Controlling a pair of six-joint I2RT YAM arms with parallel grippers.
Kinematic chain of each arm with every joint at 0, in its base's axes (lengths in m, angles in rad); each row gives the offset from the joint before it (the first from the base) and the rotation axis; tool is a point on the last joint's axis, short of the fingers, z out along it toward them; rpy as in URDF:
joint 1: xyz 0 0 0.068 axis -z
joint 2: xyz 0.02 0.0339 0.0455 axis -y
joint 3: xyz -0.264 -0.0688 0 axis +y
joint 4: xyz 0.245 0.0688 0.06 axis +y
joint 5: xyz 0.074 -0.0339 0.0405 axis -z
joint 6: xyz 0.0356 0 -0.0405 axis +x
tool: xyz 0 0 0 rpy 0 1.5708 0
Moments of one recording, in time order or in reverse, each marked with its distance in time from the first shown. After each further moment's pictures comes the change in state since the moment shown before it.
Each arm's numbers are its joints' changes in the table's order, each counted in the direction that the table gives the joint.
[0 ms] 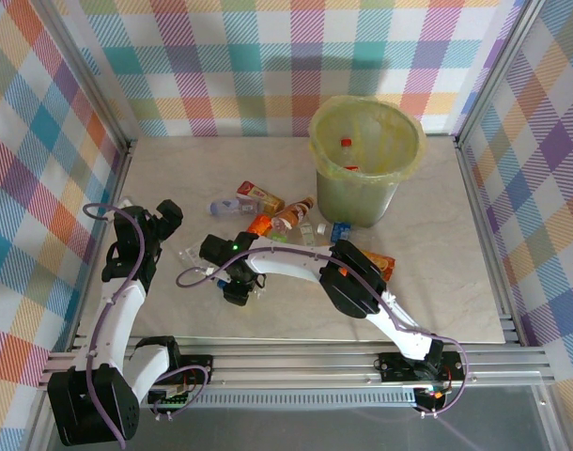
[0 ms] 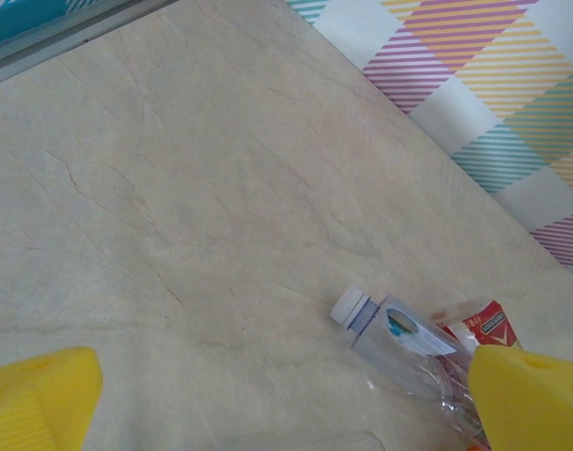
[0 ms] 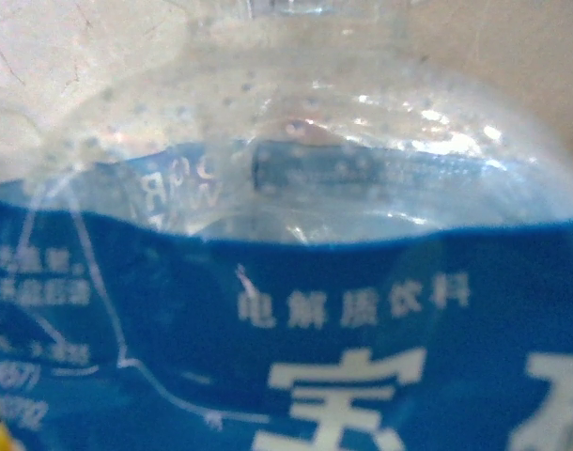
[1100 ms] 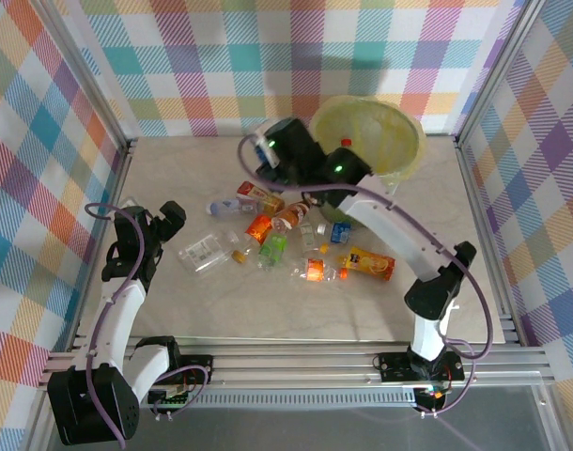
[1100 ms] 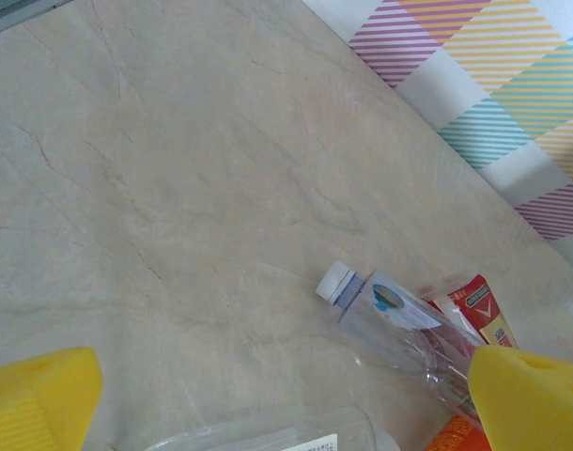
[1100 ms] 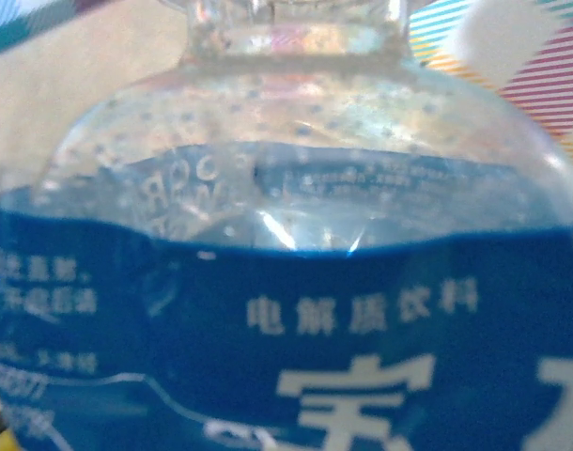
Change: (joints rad) left arm 0.000 -0.003 -0.004 0.023 0.063 -0.006; right arm 0.300 0.505 -0.216 -0.025 0.319 0.075
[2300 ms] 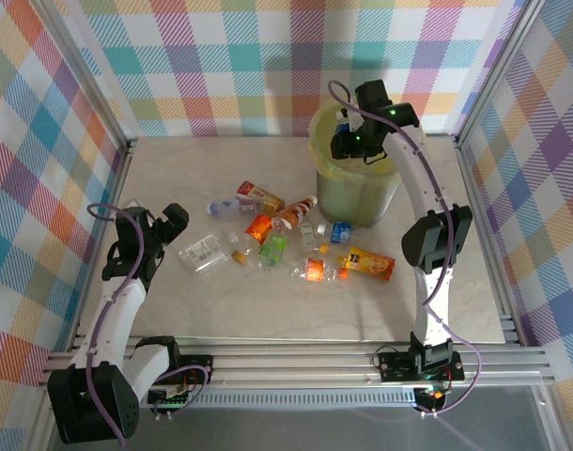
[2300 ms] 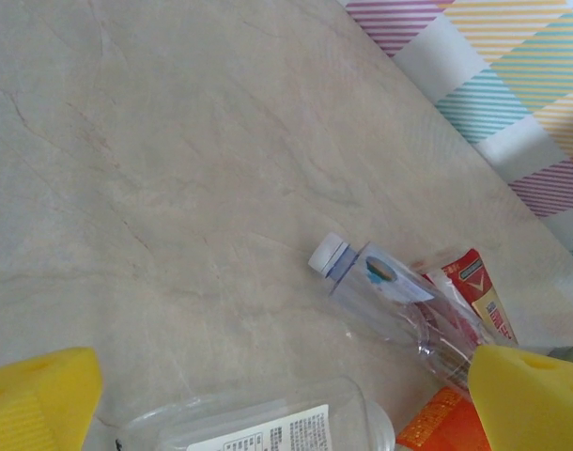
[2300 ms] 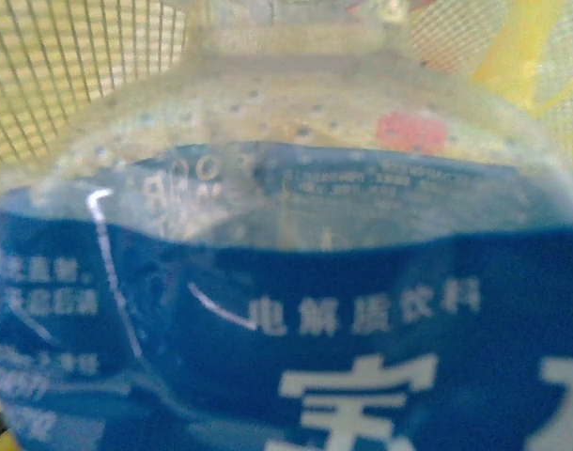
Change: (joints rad) left arm 0.000 -0.008 0.000 0.037 0.048 -0.018; right arm 0.564 -0.318 -0.202 0.251 -0.460 0.124
